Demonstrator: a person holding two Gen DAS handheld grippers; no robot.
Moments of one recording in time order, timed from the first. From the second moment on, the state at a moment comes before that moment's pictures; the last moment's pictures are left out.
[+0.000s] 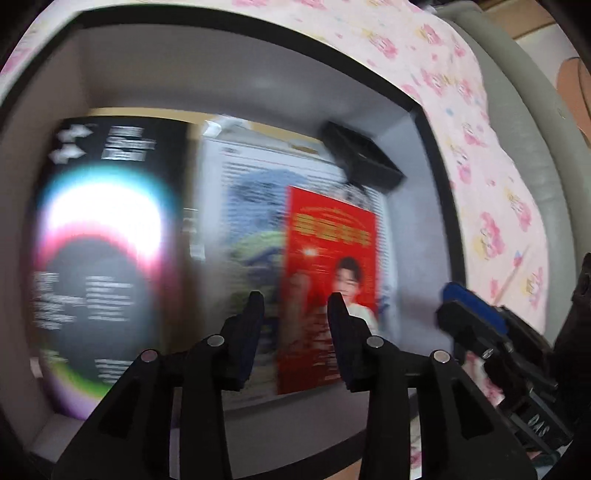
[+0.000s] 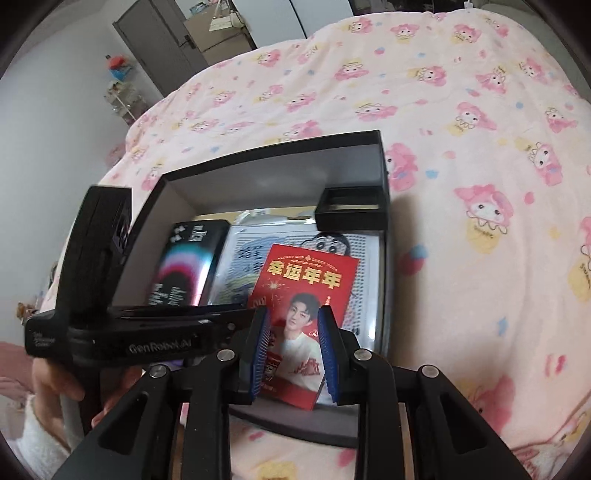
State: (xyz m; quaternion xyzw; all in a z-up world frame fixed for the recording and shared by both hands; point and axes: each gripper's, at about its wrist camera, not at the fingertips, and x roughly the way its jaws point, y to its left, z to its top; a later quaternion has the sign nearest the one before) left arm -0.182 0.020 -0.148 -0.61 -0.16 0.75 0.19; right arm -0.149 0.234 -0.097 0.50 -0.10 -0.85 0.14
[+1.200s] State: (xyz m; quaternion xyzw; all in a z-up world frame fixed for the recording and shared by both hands) left arm -0.186 -0.013 -0.139 -0.61 -0.15 0.75 0.20; right arm -0.174 0.206 -0.110 0.54 -0.04 -0.83 0.15
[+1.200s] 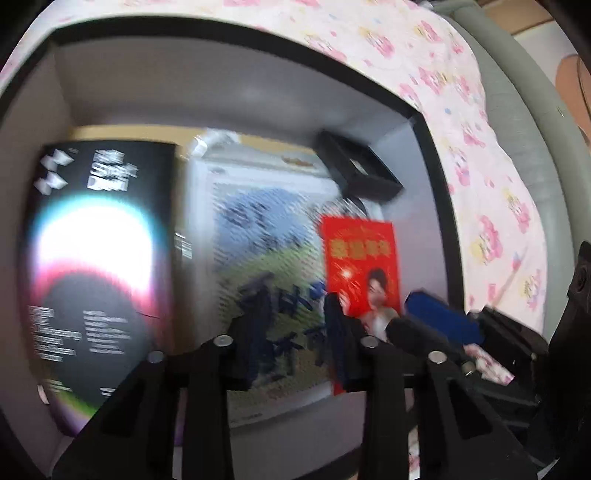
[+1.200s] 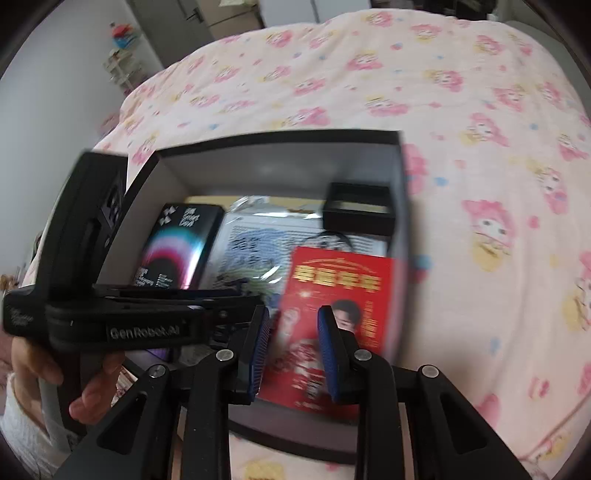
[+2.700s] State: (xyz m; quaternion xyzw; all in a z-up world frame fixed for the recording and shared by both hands) left arm -0.159 0.065 -0.103 -0.54 -0.09 0.80 0.25; right arm -0.136 0.219 -0.080 0.49 -0.04 -0.87 0.07
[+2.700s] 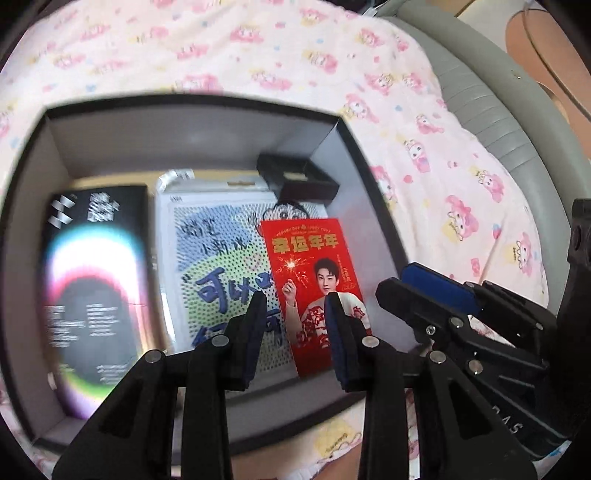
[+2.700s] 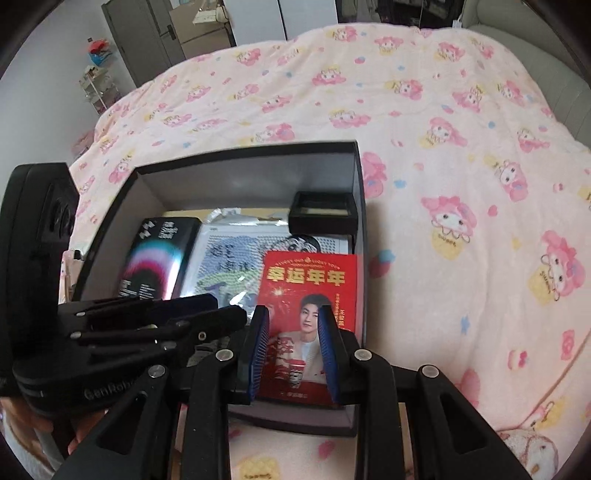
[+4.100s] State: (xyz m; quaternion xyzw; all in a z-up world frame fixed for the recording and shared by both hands) left arm -0.019 -0.049 0.000 -0.45 -0.06 0.88 0.15; right arm -0.002 0.090 0.021 0.40 0.01 -0.90 0.19
